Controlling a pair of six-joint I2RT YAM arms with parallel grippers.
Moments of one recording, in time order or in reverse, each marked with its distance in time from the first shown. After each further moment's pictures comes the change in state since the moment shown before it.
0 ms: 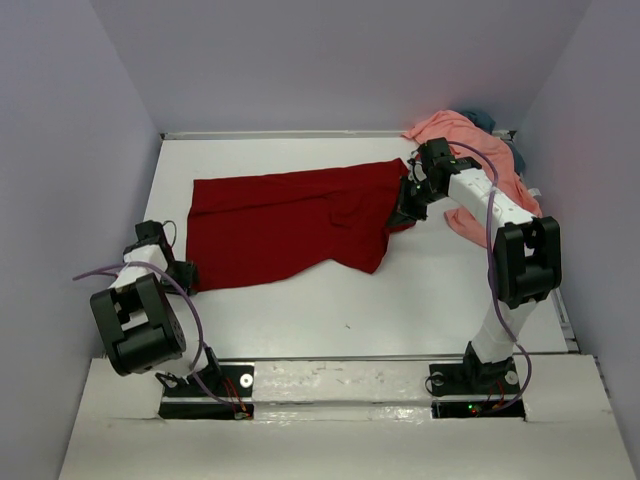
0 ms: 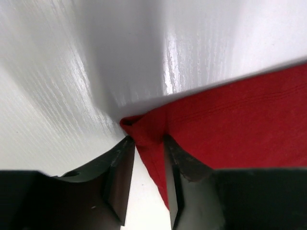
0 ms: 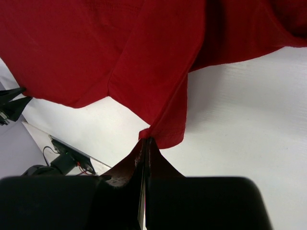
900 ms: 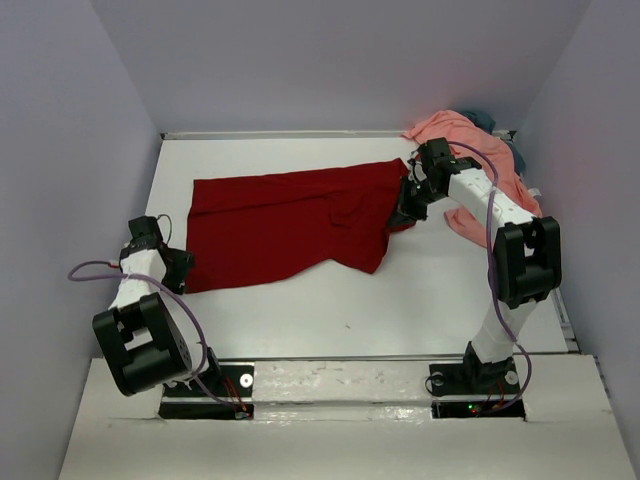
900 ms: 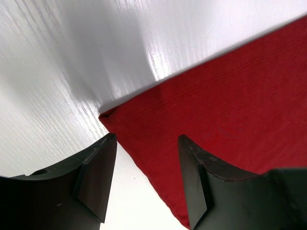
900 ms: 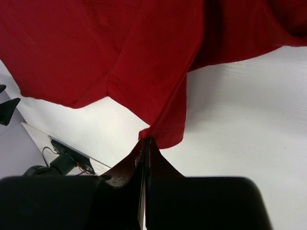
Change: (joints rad) left arm 0.000 -0.105 0.010 0.034 0.000 0.102; right arm 0.000 0.000 0.000 -0.003 0.005 0.000
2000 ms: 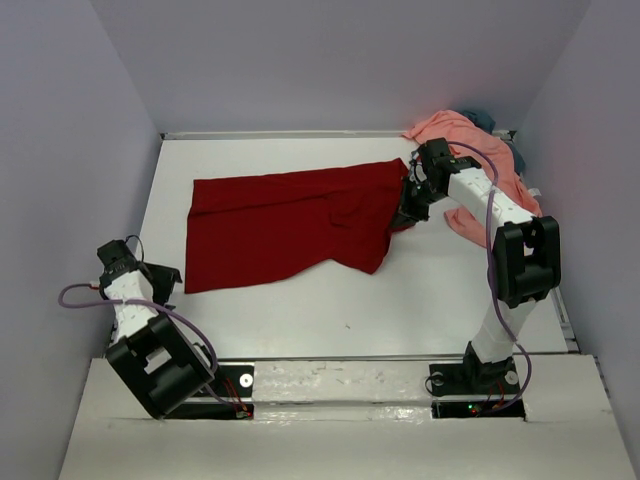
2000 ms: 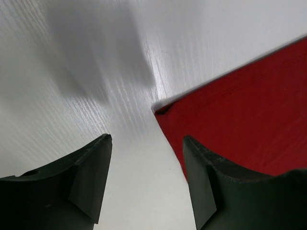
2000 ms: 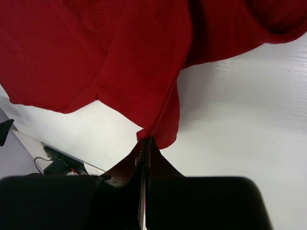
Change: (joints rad) left arm 0.264 -0.145 -0.072 -0.069 0.134 0.227; right arm 0.000 0.006 0.008 -0.023 0.051 0.000
